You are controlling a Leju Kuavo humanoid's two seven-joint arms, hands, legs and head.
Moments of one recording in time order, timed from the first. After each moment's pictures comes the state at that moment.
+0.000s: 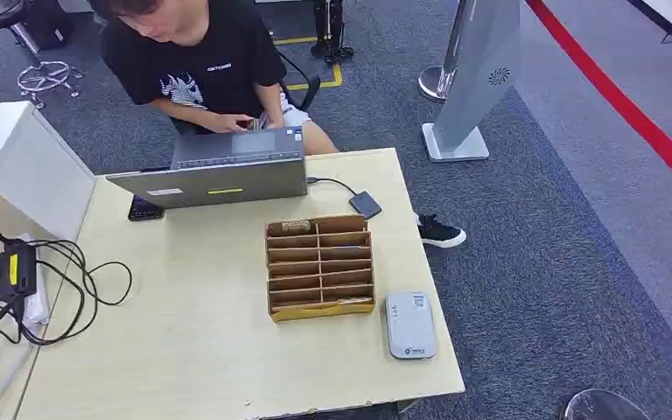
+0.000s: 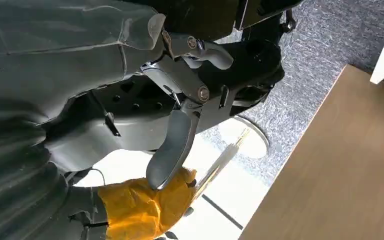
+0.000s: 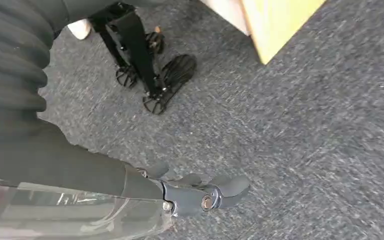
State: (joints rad) left arm -0.07 -0.29 -0.16 -0.19 0.88 0.05 0.10; right arm -0.06 -0.05 -0.78 -0.21 0.02 -0.17 -0.12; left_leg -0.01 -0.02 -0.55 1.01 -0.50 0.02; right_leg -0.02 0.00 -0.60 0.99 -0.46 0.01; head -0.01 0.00
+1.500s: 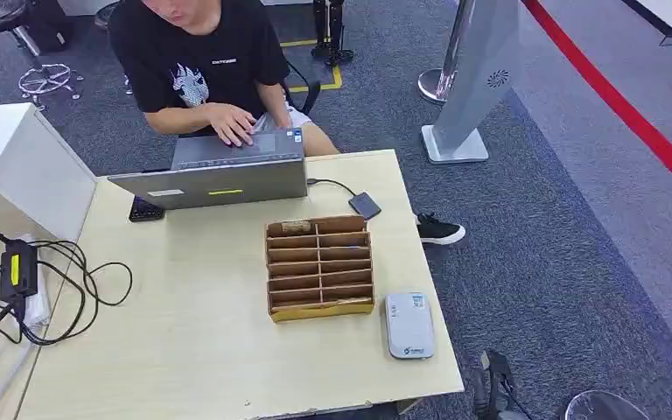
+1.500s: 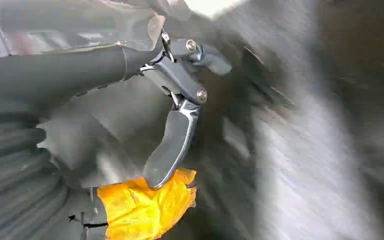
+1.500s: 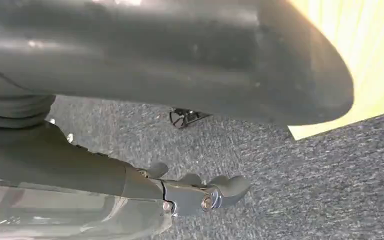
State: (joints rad) left arm -0.36 -0.27 -1.32 -0.21 -0.37 -0.34 0.05; right arm -0.25 0.02 -0.57 -0.20 0.29 -0.07 0.07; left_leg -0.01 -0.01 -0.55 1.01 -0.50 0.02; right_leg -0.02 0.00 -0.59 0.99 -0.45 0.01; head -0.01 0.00
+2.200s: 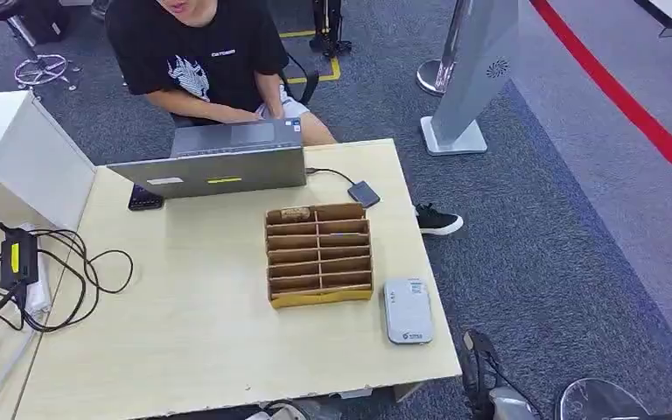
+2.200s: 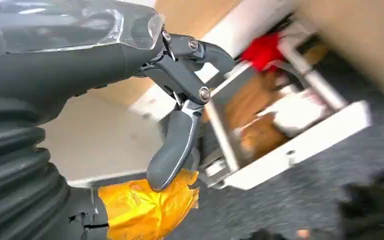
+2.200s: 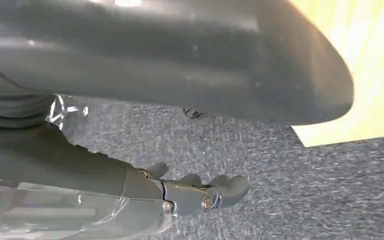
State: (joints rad) left arm -0.42 -0.28 -1.45 -0.50 -0.72 -0.10 0.28; right arm -0.30 0.01 -0.51 -0.20 0.37 -0.03 0.13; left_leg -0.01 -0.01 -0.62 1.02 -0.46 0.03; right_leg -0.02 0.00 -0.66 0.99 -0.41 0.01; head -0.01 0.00
